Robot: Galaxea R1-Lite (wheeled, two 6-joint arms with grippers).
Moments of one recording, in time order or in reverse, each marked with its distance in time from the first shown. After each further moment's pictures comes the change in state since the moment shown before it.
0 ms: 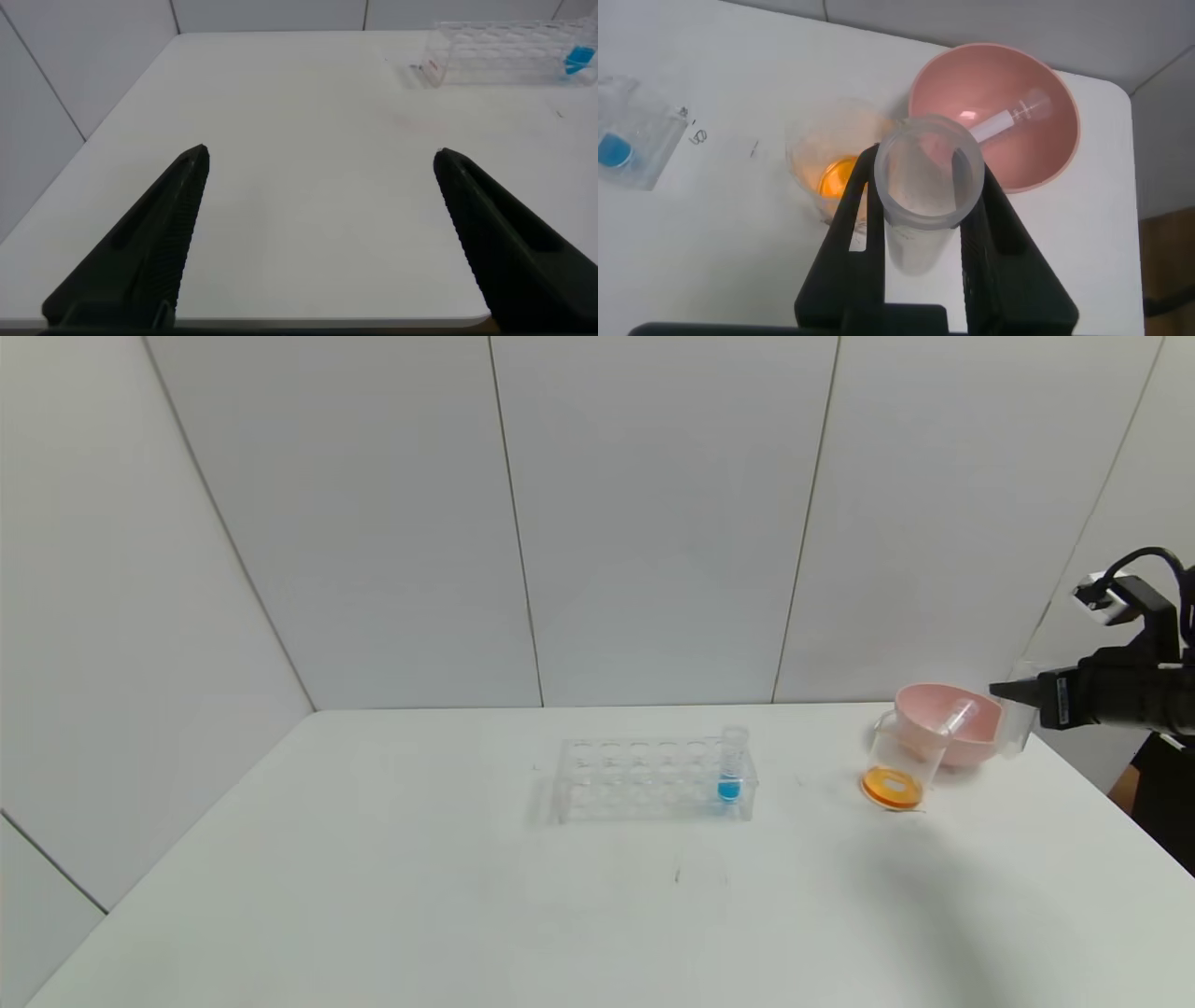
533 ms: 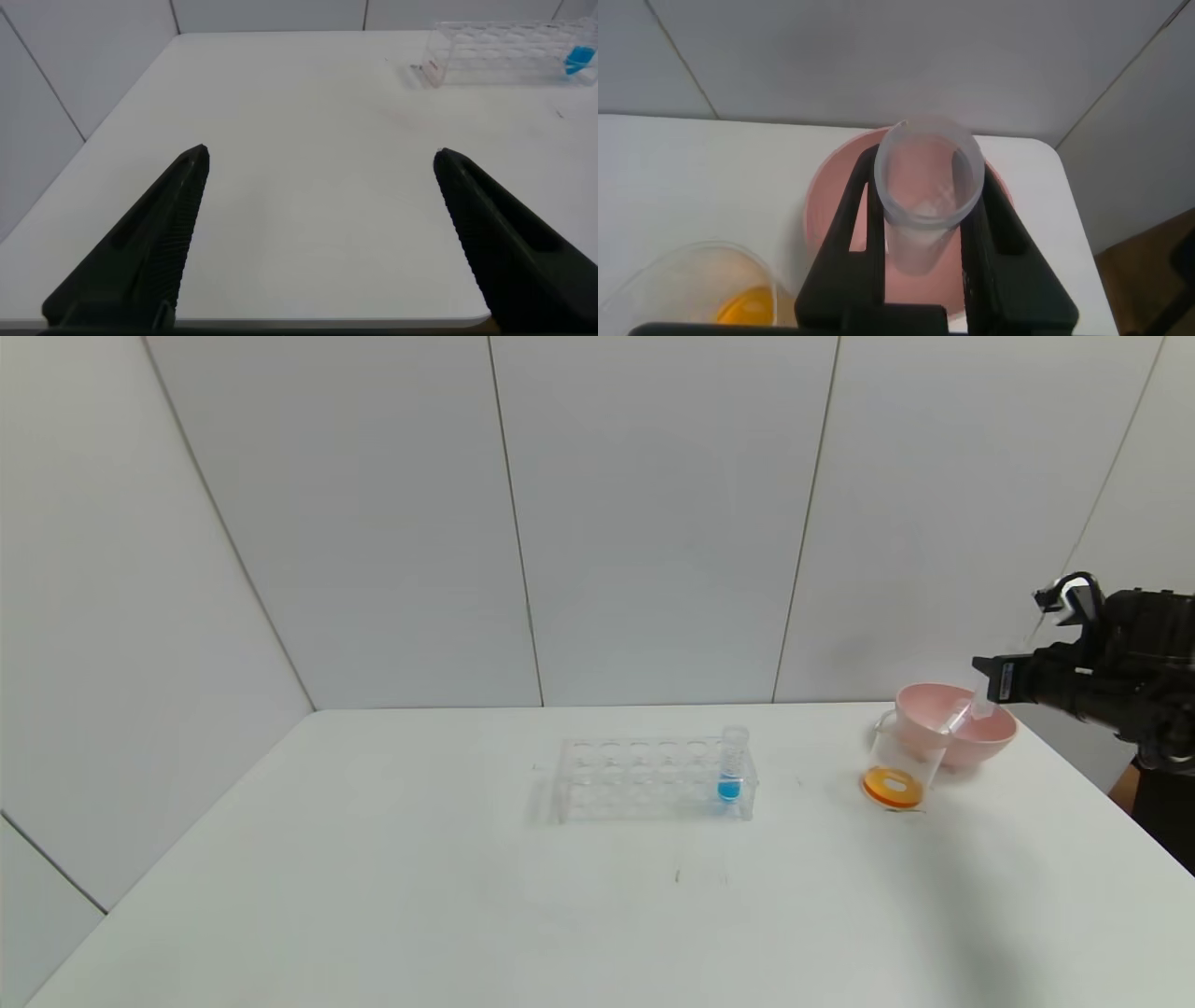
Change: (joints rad) left arm 0.000 0.000 0.000 0.000 0.000 0.000; right arm 0.007 0.283 -0.101 -0.411 -0.188 0.104
